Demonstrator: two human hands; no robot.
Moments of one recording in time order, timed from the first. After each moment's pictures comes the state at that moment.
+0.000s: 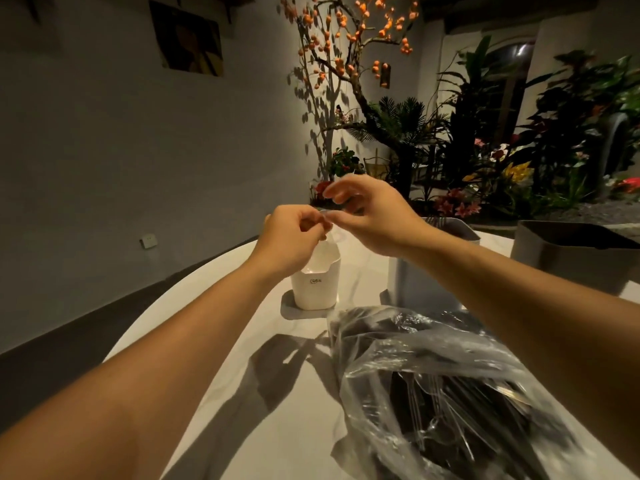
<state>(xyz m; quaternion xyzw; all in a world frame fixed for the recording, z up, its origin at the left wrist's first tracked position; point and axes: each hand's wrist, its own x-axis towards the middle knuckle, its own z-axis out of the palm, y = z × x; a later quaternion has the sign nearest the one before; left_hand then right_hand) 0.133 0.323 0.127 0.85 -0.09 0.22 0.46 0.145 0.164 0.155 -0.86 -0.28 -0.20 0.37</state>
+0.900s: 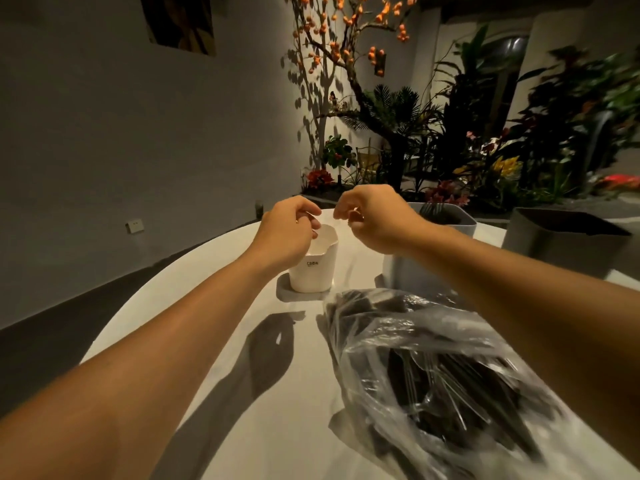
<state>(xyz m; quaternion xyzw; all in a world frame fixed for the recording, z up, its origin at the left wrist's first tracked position) 0.131 0.327 0.109 0.86 -0.06 0.18 0.47 0.146 0.162 0.137 -0.93 -0.22 -0.18 0.21</state>
